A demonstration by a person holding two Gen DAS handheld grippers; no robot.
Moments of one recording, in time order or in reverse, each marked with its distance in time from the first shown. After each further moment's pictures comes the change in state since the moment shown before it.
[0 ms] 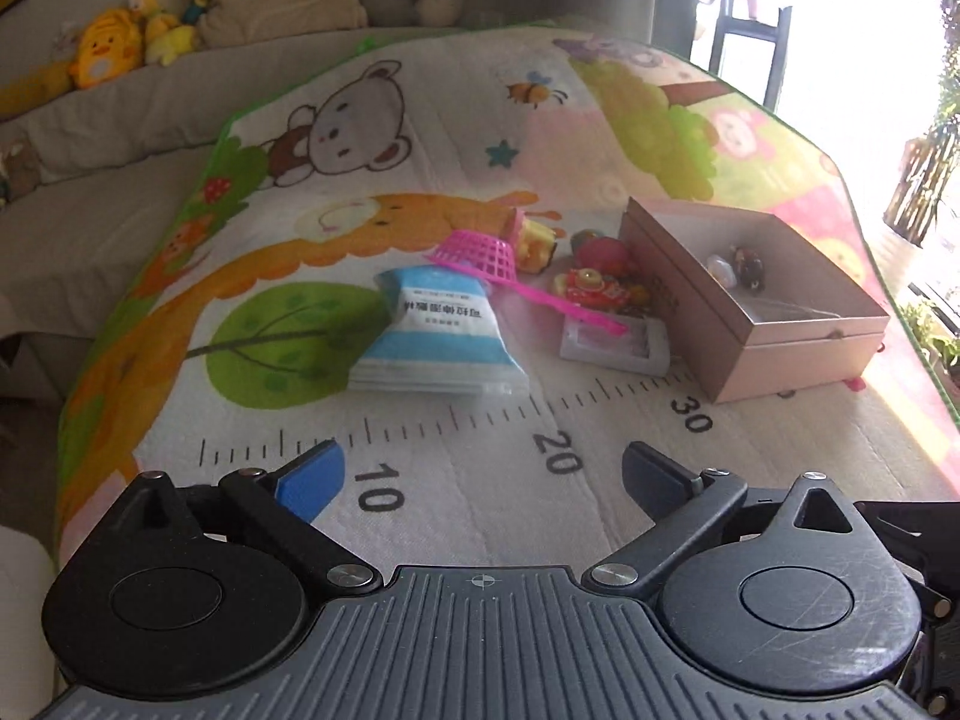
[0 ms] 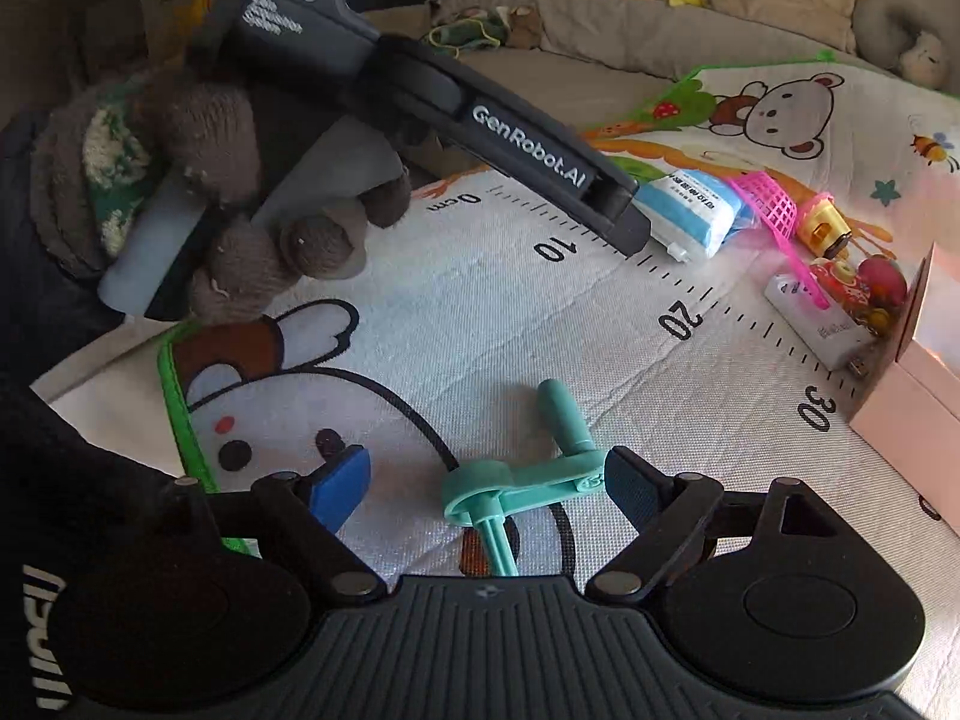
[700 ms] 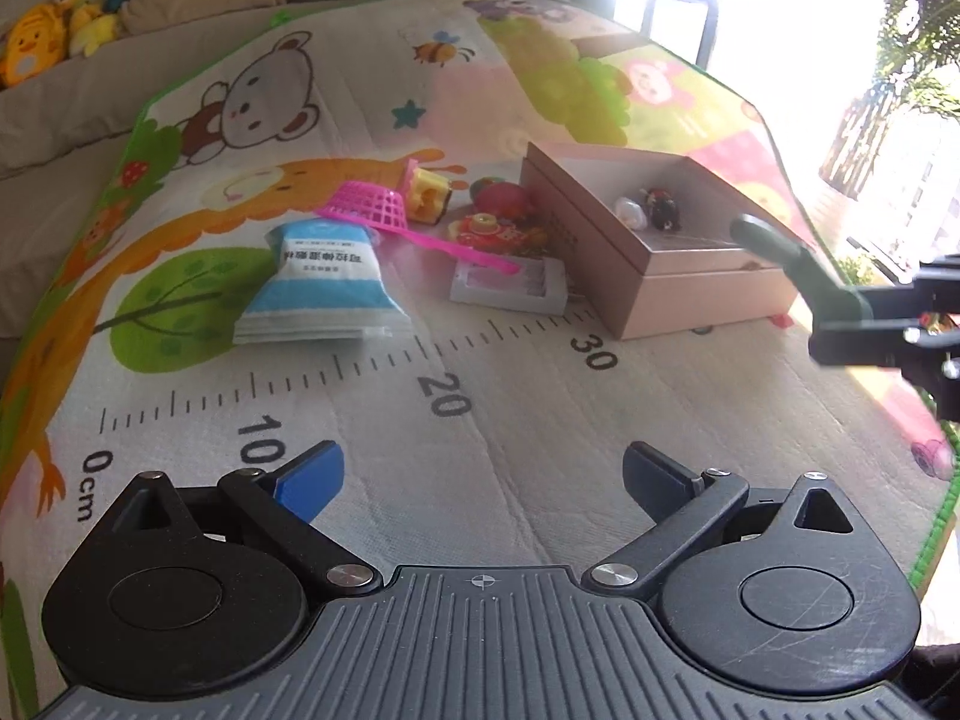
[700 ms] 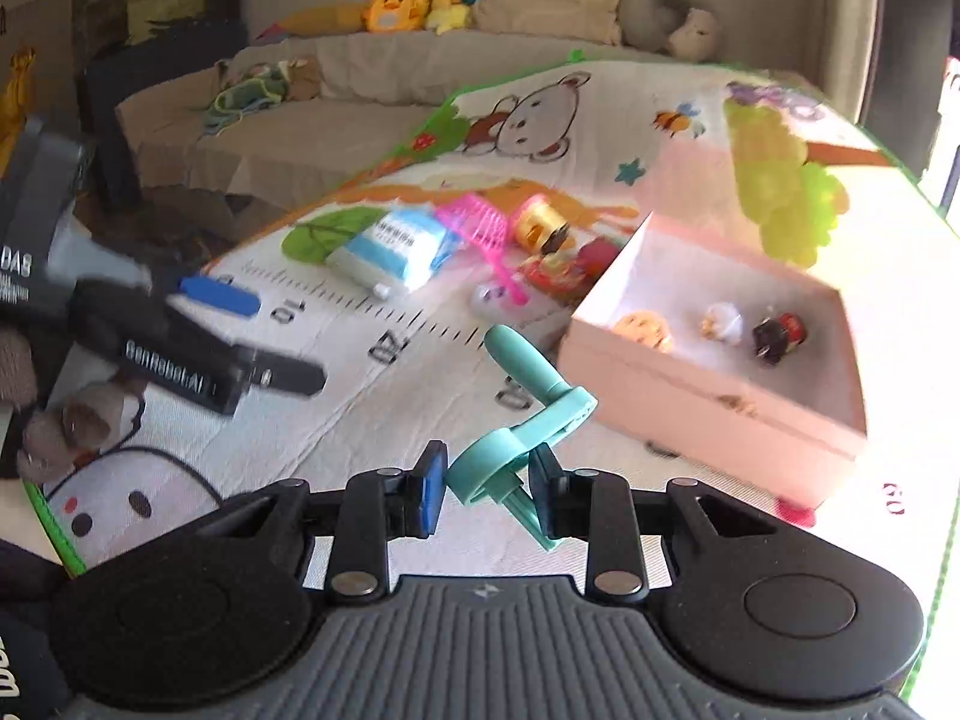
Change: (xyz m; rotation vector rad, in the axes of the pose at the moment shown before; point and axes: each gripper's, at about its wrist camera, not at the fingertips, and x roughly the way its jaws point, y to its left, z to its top) left arm 0.007 -0.040 -0.020 0.082 0.058 -0.151; right arm -0.111 -0.080 -0.004 0.235 -0.147 -0.386
